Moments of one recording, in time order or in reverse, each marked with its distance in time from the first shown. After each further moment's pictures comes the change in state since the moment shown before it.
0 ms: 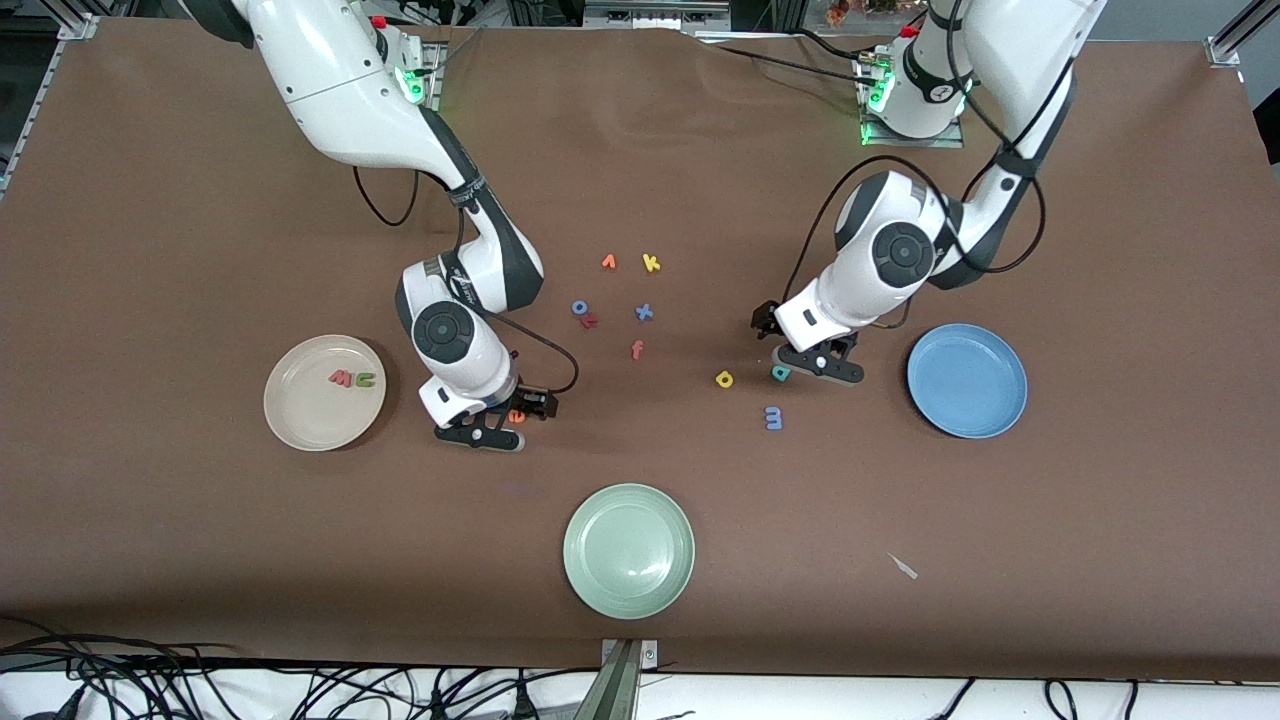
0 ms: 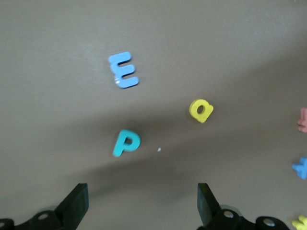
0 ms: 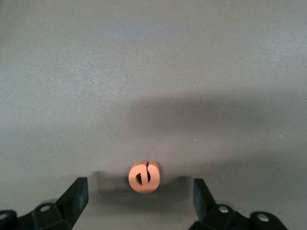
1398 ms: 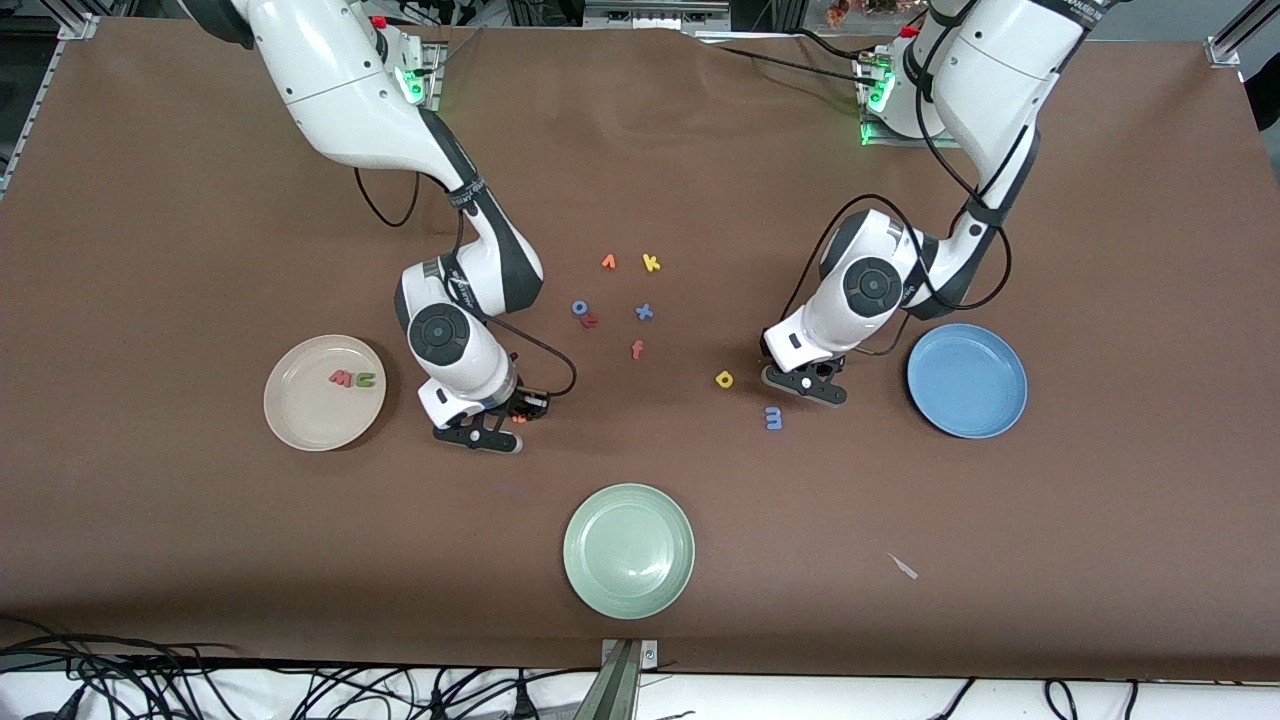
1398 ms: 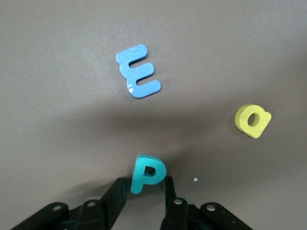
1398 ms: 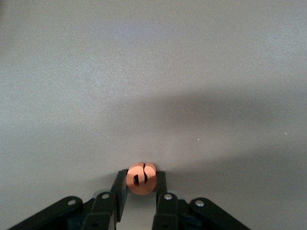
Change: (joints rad) left arm -0.068 0.124 0.090 0.053 0.106 0.054 0.017; right arm -0.001 0.000 -0.002 0.005 0.036 0.000 0.000
